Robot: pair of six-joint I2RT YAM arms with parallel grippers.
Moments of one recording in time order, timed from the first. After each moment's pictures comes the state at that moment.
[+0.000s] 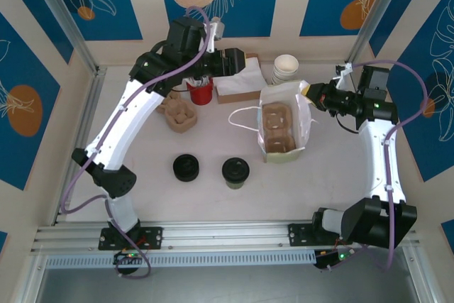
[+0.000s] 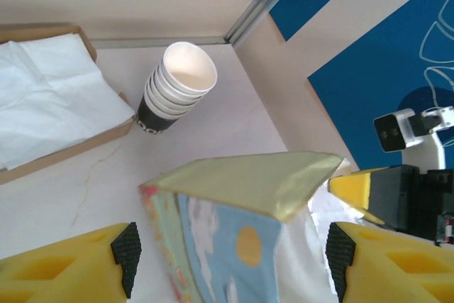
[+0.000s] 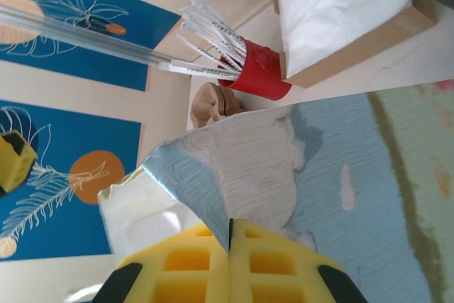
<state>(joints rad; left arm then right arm) -0.66 1.82 2.29 -0.97 0.20 -0.54 -0.22 1.26 1.30 -0.77 -0.92 0.54</state>
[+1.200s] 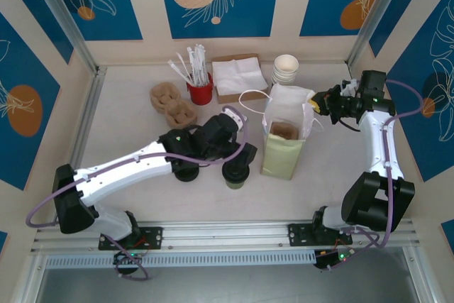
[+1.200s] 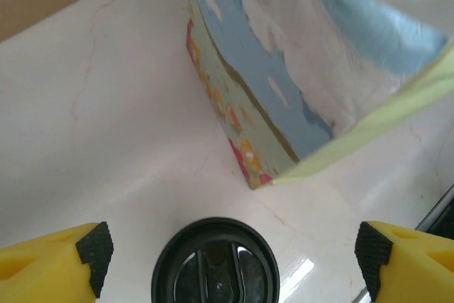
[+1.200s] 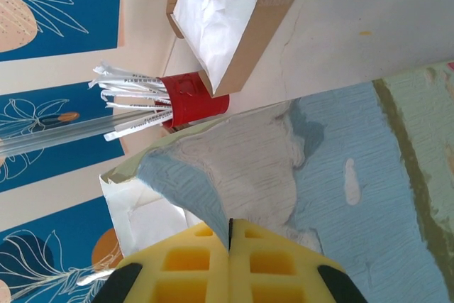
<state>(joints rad) -1.09 1.44 1.33 -0.65 -0.18 -0.43 -0.29 1.38 1.25 -0.80 -0.82 0.79</state>
